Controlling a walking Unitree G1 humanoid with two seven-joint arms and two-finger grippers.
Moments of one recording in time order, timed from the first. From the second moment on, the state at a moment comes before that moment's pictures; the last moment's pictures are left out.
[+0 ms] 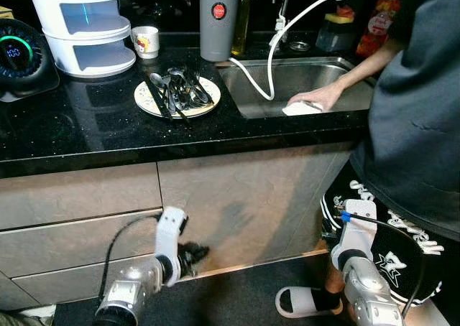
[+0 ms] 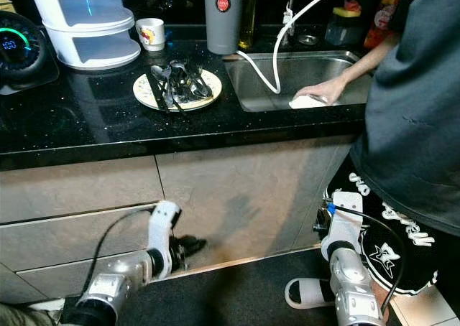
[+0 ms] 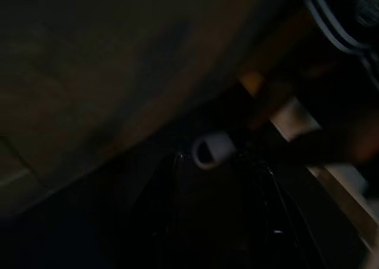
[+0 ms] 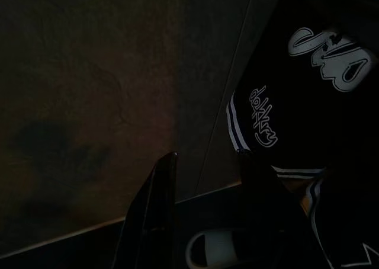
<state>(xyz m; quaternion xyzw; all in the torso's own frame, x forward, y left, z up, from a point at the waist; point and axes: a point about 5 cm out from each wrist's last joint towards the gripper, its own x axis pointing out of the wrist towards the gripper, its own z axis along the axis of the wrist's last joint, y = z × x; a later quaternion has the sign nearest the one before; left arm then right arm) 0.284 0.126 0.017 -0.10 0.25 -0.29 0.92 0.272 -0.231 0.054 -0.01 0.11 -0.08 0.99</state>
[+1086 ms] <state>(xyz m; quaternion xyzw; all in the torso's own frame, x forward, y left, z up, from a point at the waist) 0.287 0.123 0.018 0.01 0.23 -0.23 0.94 0.278 -0.231 0.055 -0.01 0.11 -0.08 0.99</state>
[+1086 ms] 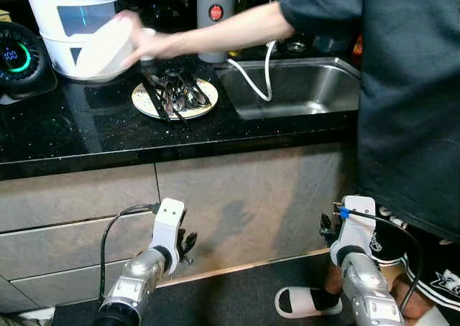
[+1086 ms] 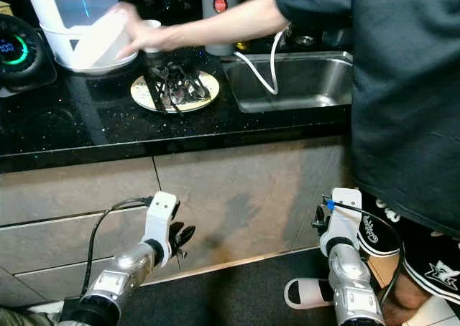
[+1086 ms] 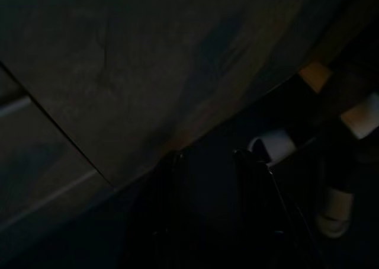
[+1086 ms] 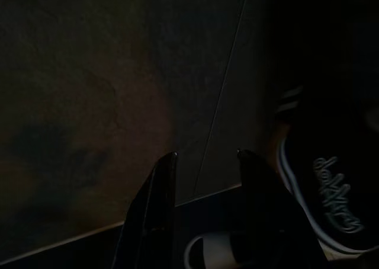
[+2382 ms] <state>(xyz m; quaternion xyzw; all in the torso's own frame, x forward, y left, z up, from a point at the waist) 0.345 0.119 0.202 -0.02 -0.14 -0.19 0.97 0.280 -0.242 0.216 0.00 -0.19 -0.12 0.97</state>
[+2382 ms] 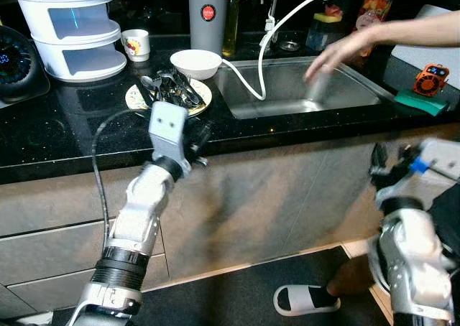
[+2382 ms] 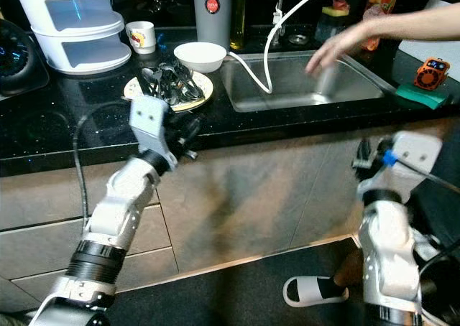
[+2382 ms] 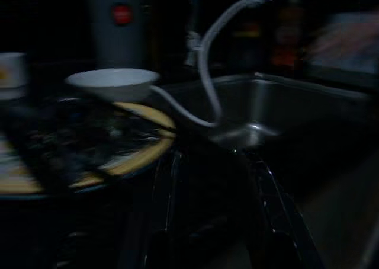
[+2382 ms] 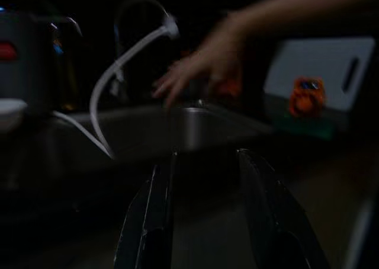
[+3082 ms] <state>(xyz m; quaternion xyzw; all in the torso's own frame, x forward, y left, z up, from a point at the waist) 0.364 0.164 0.260 -0.11 -0.18 -0.03 0.98 0.290 -0.202 0.278 0.07 -0.28 -0.02 0.96</state>
